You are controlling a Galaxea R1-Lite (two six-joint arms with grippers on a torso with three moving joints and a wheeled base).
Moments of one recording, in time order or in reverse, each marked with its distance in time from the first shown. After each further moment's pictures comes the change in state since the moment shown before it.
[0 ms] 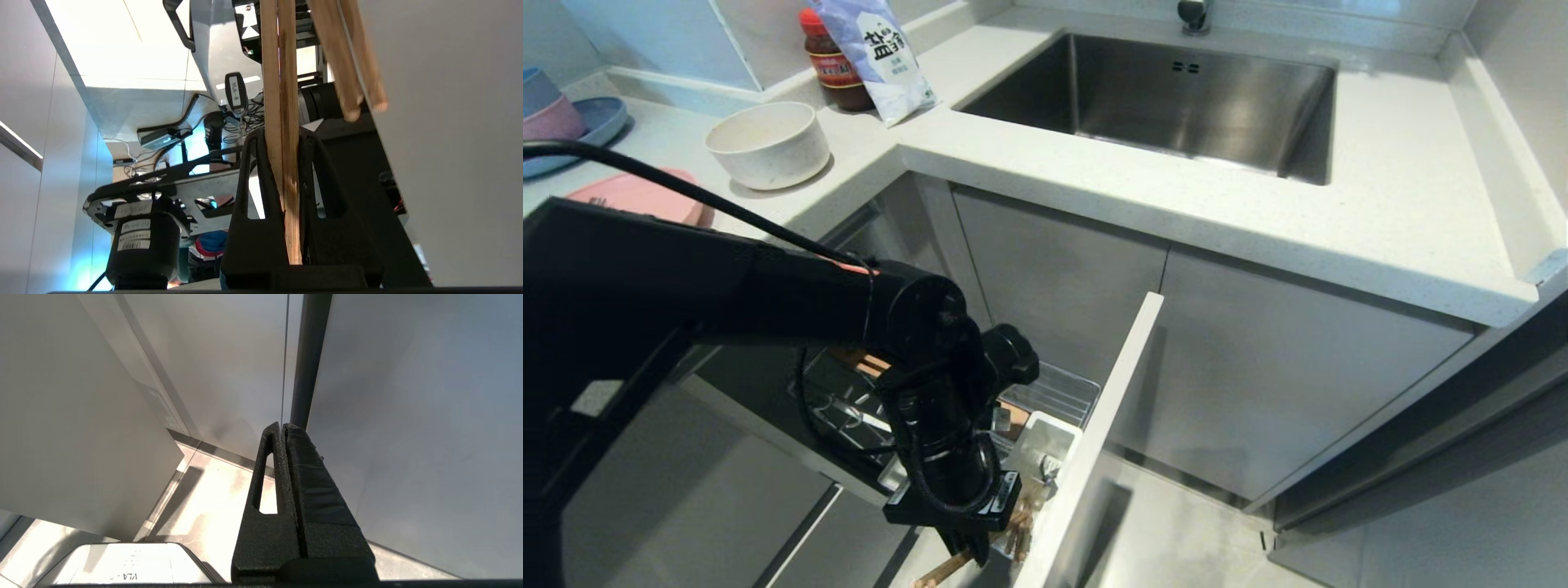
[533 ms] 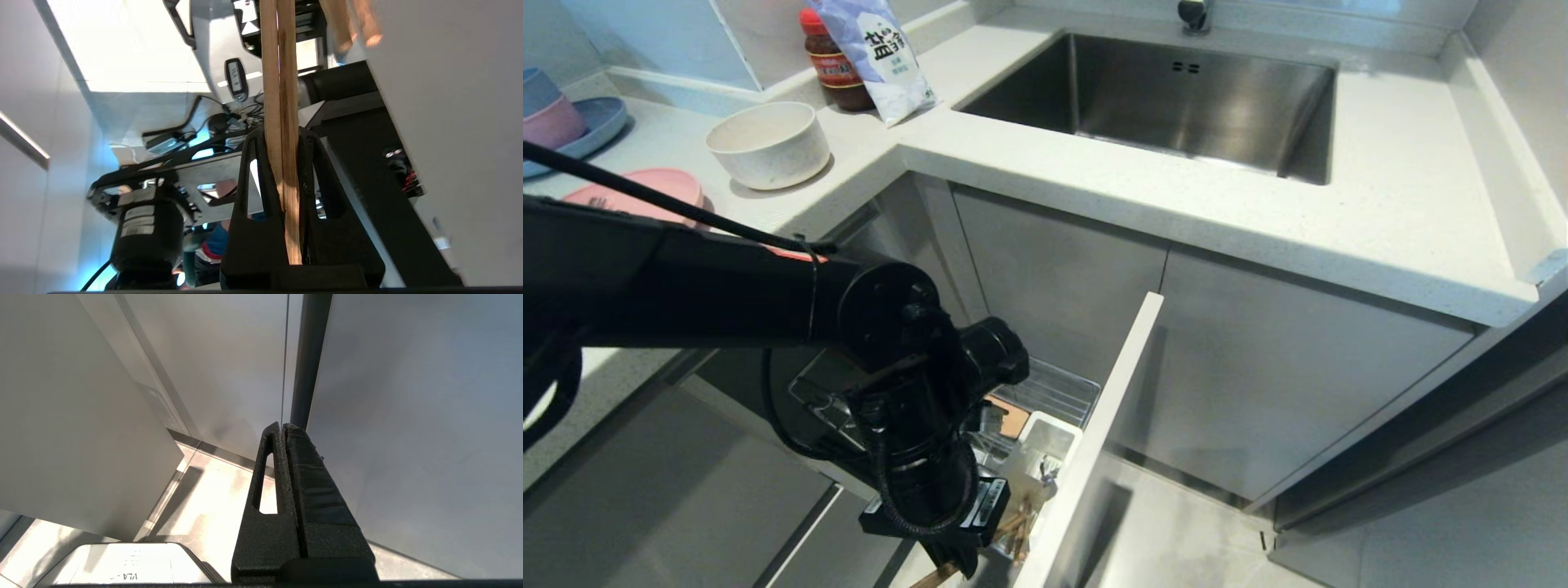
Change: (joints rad) left arm -0.029 -0.094 0.057 0.011 0.003 -0.002; right arm 0.000 0.000 0.000 0.000 0.000 0.000
